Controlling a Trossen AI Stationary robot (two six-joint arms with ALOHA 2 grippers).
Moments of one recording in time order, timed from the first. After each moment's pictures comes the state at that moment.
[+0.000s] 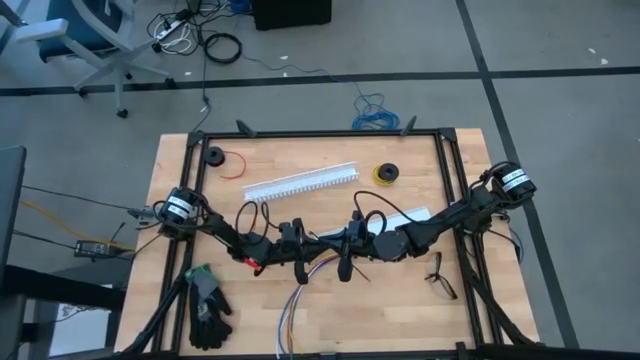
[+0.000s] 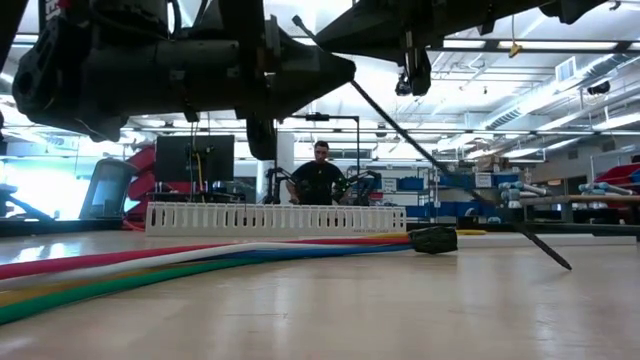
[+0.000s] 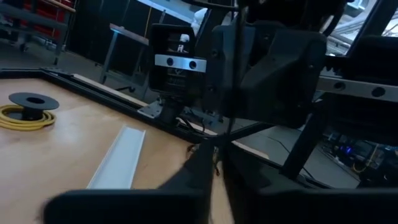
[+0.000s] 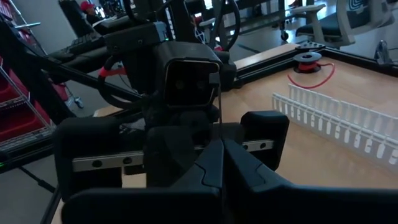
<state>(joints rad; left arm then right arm) -0.35 1.99 0.66 1.53 -0.49 -0.34 0.40 1.65 0.85 0.65 0.59 0.37</state>
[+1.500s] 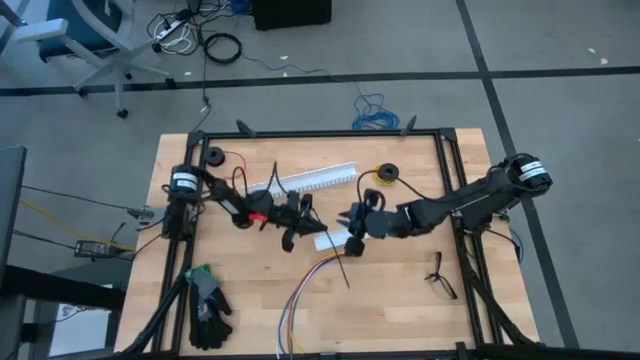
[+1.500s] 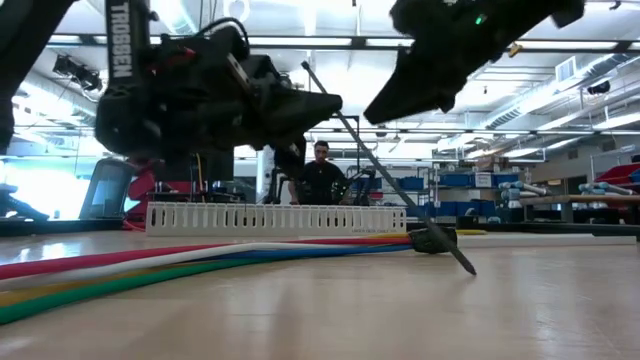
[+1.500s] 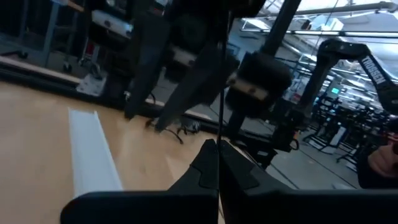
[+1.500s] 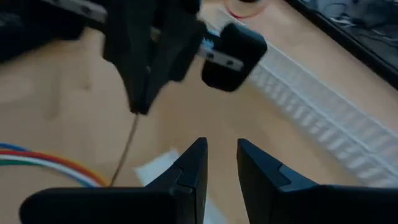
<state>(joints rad) 0.09 1.98 0.57 1.57 0.39 -0.42 0.24 1.48 0.85 0.04 0.51 0.31</state>
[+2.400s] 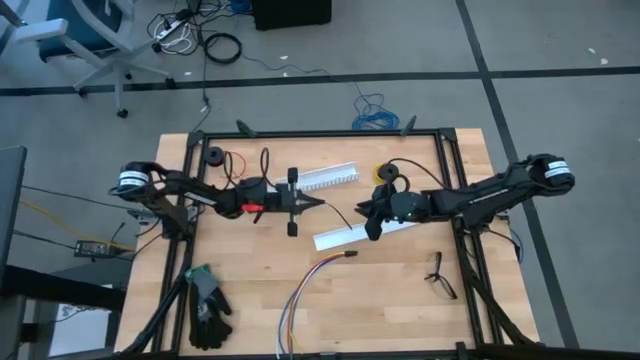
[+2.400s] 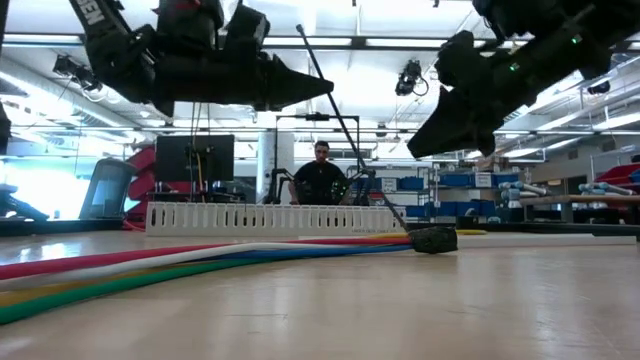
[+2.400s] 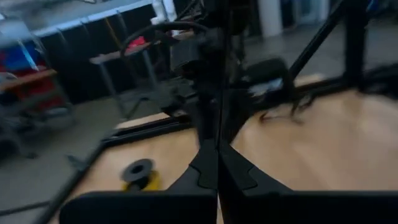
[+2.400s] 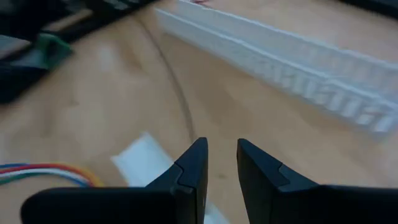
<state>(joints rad) 0.09 1.58 0.57 1.02 0.06 0.31 0.09 1.24 0.49 0.28 0.33 0.50</state>
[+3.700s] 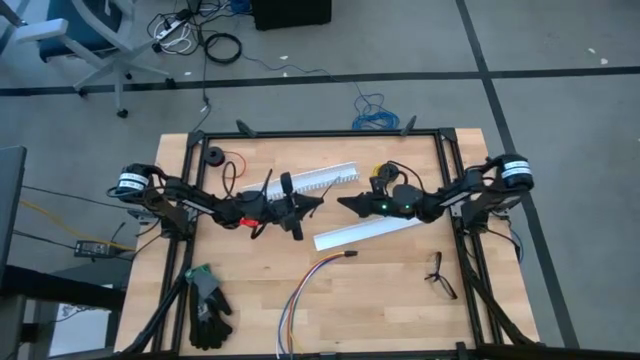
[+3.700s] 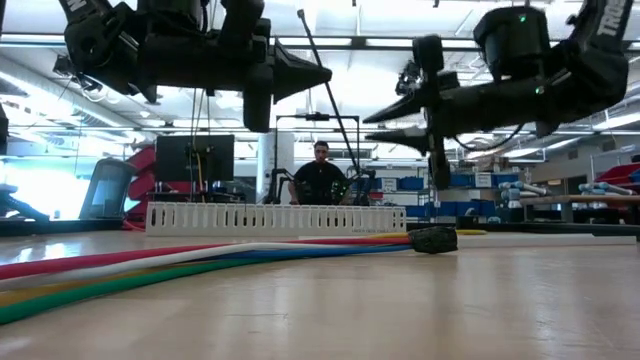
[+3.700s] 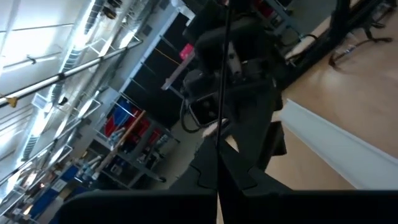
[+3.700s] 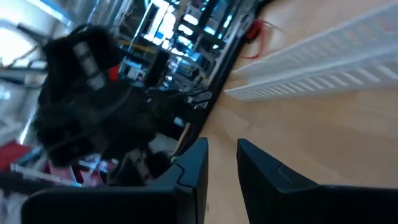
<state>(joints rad) -0.04 1.58 0.57 1.08 -0.26 0.86 -0.04 1.62 0.40 1.18 0.17 1.11</state>
